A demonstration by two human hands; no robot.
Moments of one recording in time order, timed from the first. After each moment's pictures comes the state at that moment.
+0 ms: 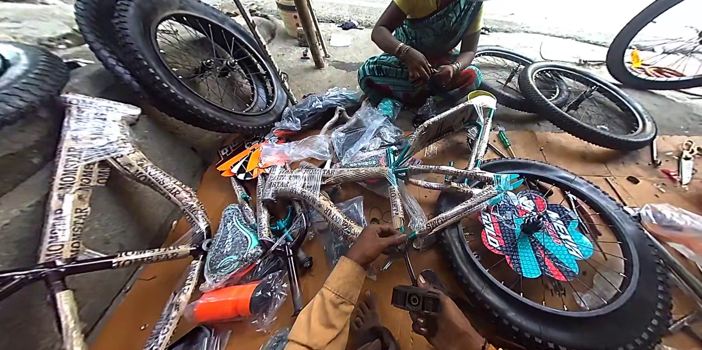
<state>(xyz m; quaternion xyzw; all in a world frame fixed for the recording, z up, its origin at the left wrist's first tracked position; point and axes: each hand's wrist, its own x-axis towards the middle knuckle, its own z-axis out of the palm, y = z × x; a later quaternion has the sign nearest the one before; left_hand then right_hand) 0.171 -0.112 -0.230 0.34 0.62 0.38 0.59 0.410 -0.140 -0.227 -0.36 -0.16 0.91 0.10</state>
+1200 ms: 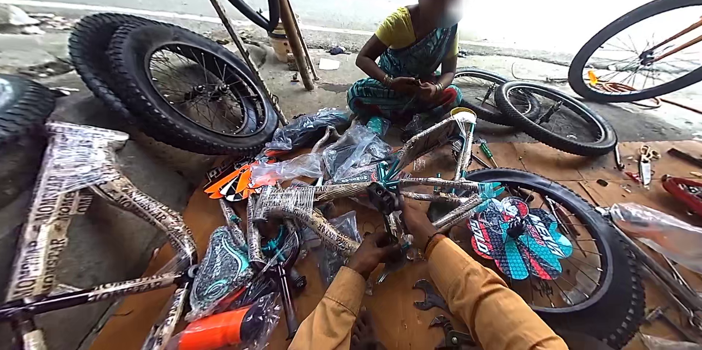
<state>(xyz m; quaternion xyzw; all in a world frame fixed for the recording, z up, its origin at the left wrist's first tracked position) 0.181 -0.105 -0.239 0.35 0.59 0.42 0.59 0.308 0.008 -0.205 -0.52 -0.54 0.64 0.15</state>
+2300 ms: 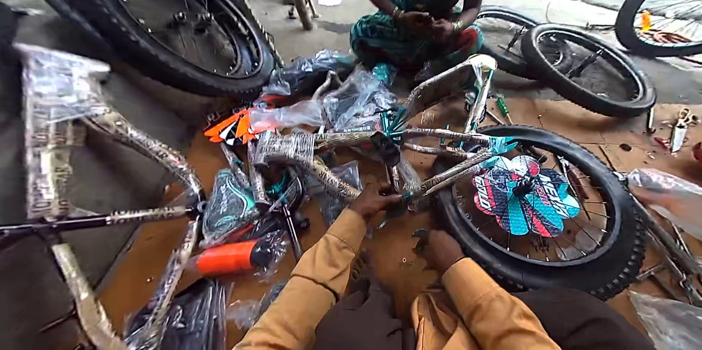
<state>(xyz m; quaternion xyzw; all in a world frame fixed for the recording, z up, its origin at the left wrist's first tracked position) 0.179 -0.105 -0.252 0.35 0.62 0.39 0.58 0.401 -0.094 -0.221 -0.49 -0.74 0.39 -0.25</state>
